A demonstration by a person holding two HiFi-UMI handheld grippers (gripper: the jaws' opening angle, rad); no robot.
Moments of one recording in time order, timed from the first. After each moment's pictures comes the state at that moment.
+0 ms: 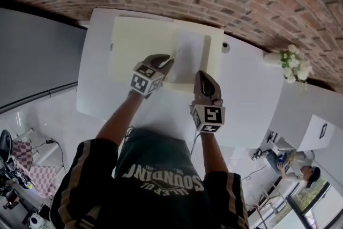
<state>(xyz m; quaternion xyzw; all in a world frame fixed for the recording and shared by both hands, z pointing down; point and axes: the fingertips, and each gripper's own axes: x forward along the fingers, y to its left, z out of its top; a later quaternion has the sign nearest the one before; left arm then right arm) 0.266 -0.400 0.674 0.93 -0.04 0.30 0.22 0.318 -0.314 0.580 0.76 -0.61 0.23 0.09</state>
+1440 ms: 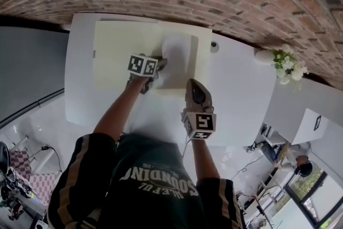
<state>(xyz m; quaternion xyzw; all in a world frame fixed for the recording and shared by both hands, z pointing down) 0.304 -0.395 0.787 0.82 -0.03 0.40 0.42 0.334 -0.296 0.617 0.77 -0.57 0.28 0.09</state>
